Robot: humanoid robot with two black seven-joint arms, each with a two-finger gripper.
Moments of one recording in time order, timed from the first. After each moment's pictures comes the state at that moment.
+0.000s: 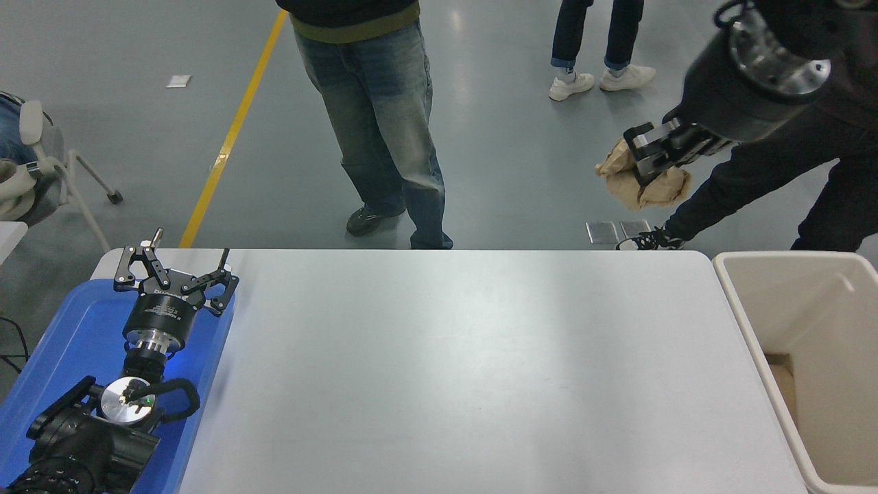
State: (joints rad) left arm -0.53 0.19 -1.22 -0.31 -0.11 -0.79 -0.17; right arm 2.48 -0.46 -1.22 1.39 -0.49 0.76 0.01
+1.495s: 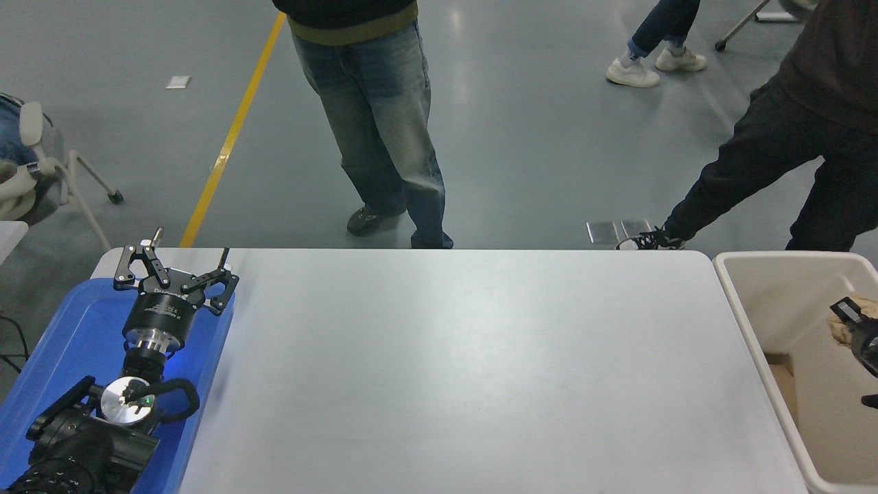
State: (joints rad) left arm -0.53 0.19 -1.22 -0.31 -0.10 -0.79 -0.17; right arm 0.68 -0.47 -0.33 0.23 -0.04 -0.10 -0.02
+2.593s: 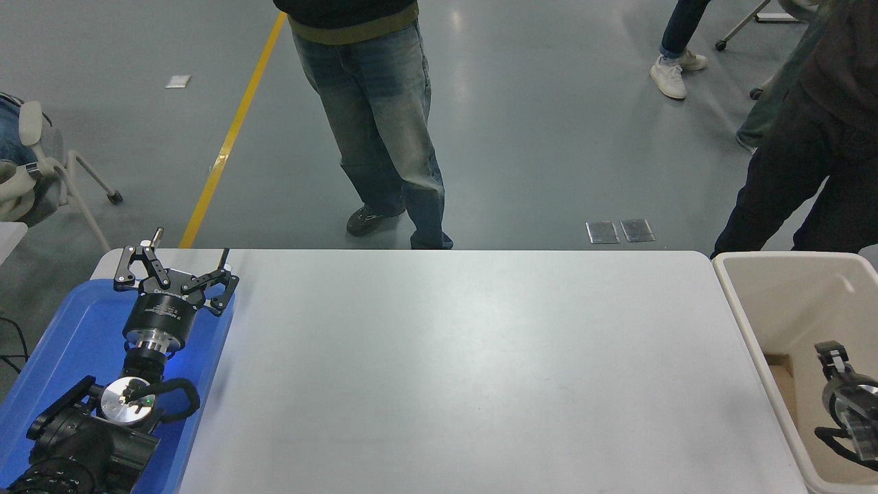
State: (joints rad) left arm -0.53 0.19 -1.22 -0.31 -0.11 -0.79 -0.16; right arm 0.70 -0.50 -0.41 0.31 0.00 -0.10 -0.02
